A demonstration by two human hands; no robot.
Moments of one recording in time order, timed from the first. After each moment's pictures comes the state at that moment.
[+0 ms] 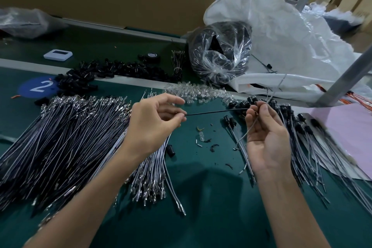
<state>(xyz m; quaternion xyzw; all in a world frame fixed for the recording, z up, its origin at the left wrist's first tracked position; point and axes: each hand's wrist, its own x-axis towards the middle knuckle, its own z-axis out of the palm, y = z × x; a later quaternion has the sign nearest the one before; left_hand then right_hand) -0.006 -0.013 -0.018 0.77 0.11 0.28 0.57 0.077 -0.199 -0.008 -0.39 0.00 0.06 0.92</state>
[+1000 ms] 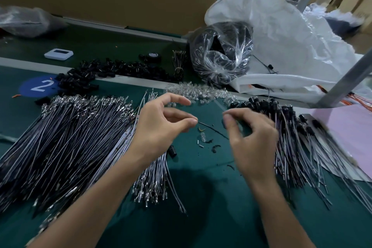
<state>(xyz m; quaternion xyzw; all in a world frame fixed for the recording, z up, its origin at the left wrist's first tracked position) -0.005 -0.021 -0.019 0.69 0.10 0.23 0.68 0.064 -0.186 -0.024 -0.81 -0.26 -0.26 0.45</state>
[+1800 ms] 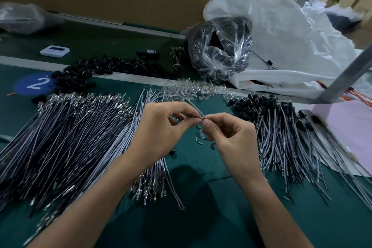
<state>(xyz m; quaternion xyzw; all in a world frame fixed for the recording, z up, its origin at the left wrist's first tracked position) -0.006 -0.023 -0.021 0.83 -0.01 0.31 0.47 0.052 -0.173 -0.029 -0.73 -0.28 -0.01 0.62</state>
